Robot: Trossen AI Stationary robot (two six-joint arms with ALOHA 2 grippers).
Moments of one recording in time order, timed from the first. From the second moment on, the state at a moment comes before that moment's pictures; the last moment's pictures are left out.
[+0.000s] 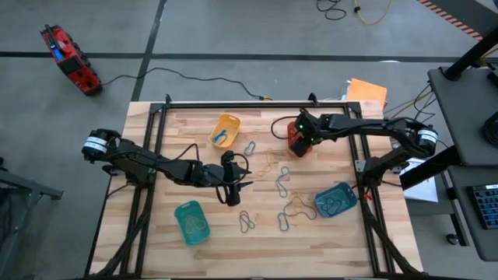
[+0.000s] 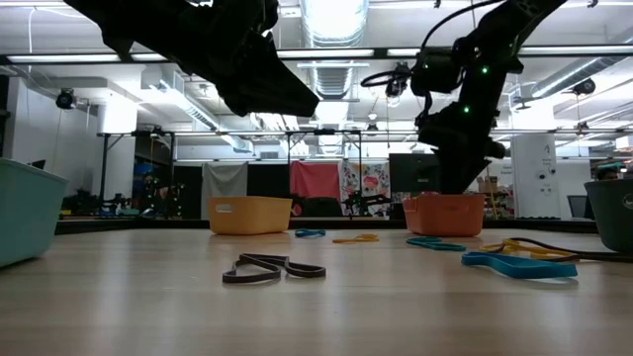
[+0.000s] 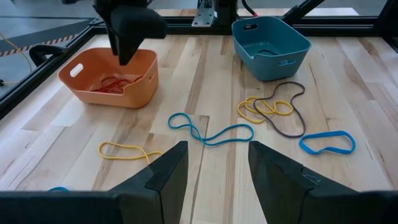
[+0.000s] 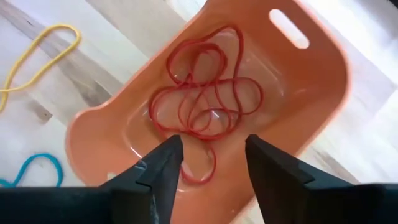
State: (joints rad) left arm -0.19 1.52 0.77 0.30 -0.33 -0.11; right arm -0.45 1.44 0.87 -0.64 0.15 0.34
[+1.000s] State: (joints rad) left arm -0.19 1.50 0.77 0.23 -0.33 -0.14; right arm 0.12 1.41 0.96 -0.52 0.16 0.57
